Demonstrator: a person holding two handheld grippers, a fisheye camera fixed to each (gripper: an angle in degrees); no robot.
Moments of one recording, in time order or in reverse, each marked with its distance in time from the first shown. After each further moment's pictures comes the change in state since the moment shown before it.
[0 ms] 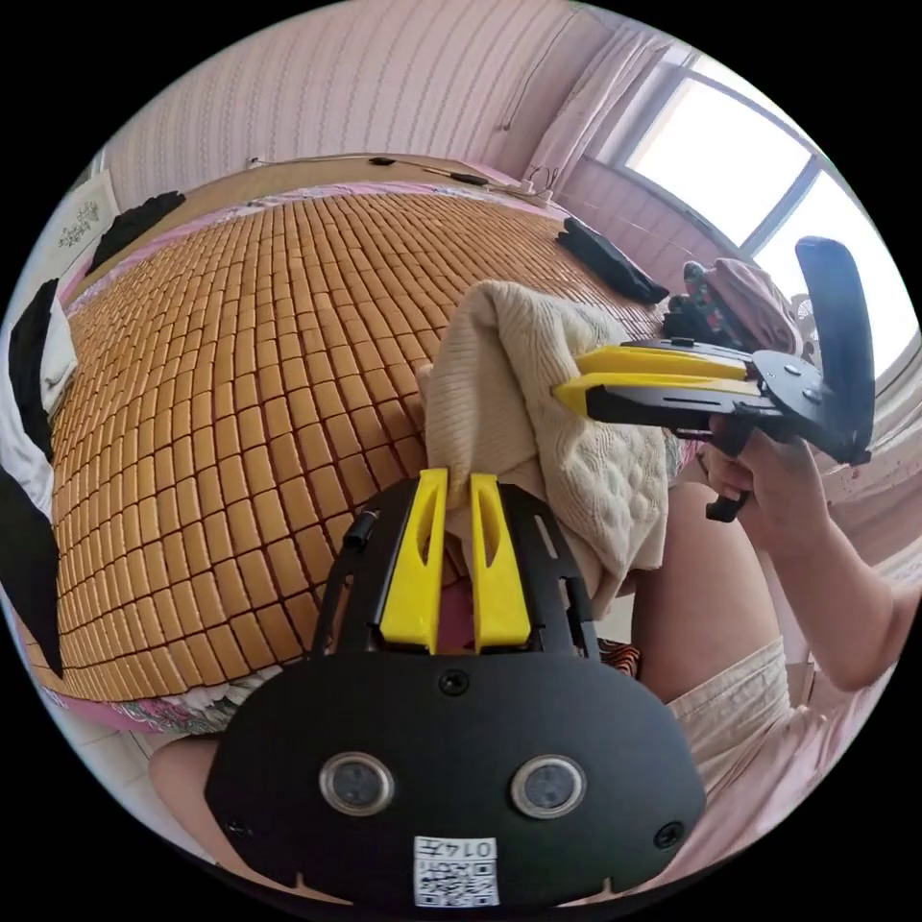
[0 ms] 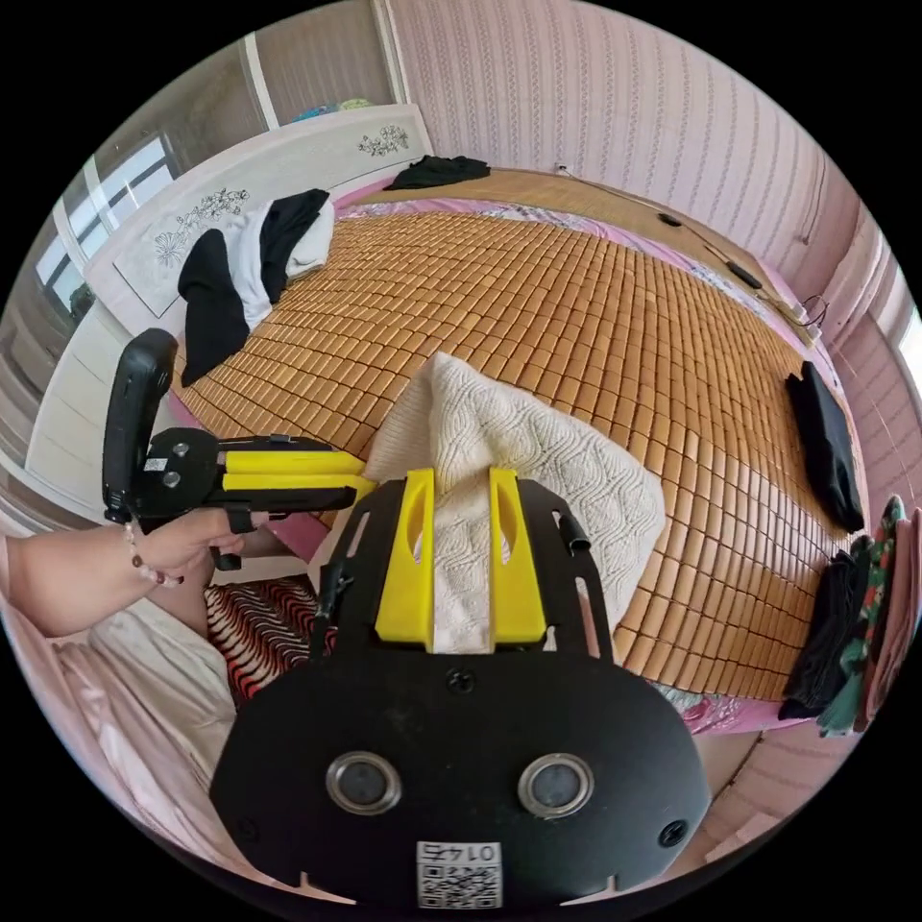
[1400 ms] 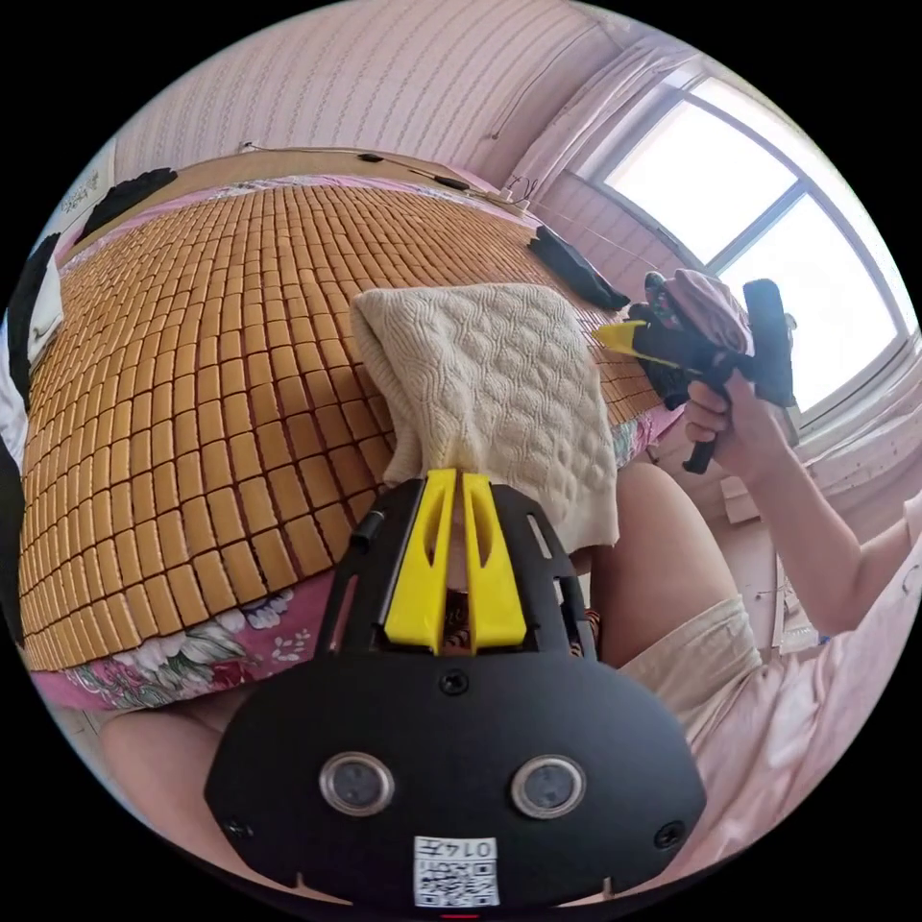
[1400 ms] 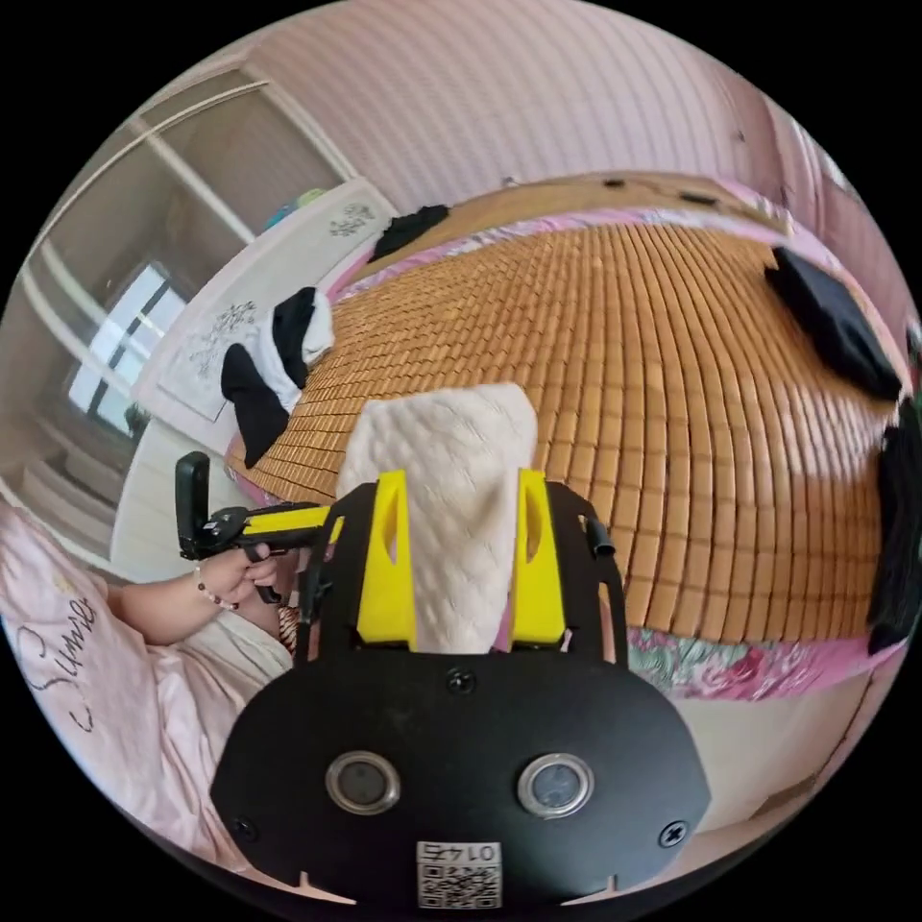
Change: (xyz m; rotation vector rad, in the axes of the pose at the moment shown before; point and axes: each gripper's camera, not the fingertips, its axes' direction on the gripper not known) left arm -0.019 -0.069 0.017 0.012 0.140 -0.014; right arm 0.199 0.061 -0.046 0.103 -0.289 0.319
